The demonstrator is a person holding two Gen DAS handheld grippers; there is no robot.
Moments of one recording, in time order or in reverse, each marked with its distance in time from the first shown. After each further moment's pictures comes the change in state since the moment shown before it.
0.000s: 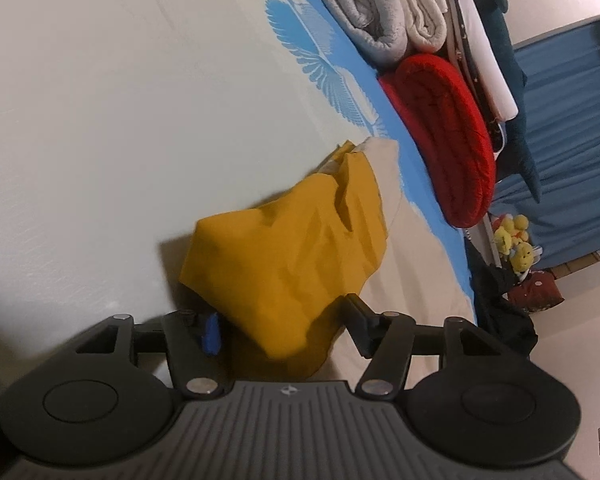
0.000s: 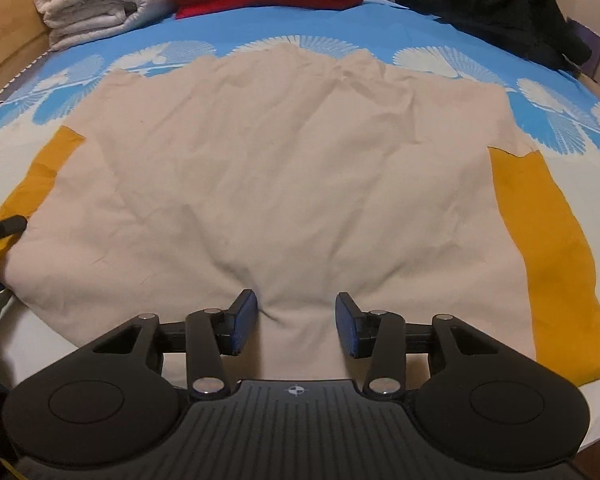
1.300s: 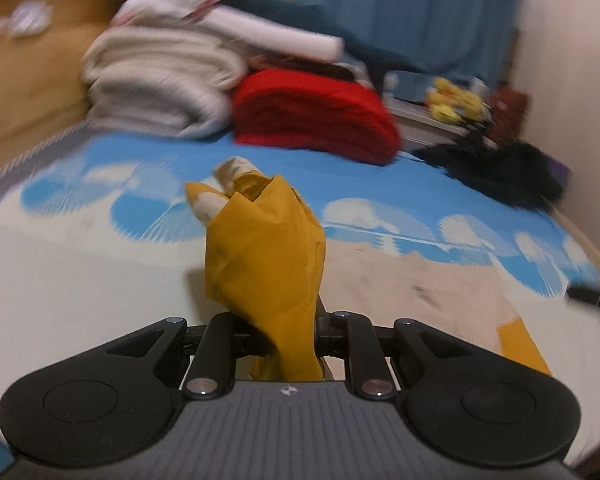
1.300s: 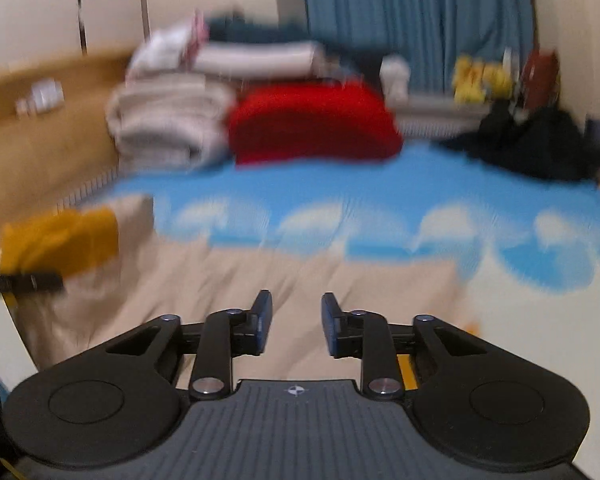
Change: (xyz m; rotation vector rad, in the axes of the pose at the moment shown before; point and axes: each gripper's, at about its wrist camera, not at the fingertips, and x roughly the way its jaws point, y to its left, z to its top) left arm -0.107 -0.184 -0.036 0.937 -0.150 0.070; right arm -0.122 -0.075 0.049 -0.042 -0.449 0.221
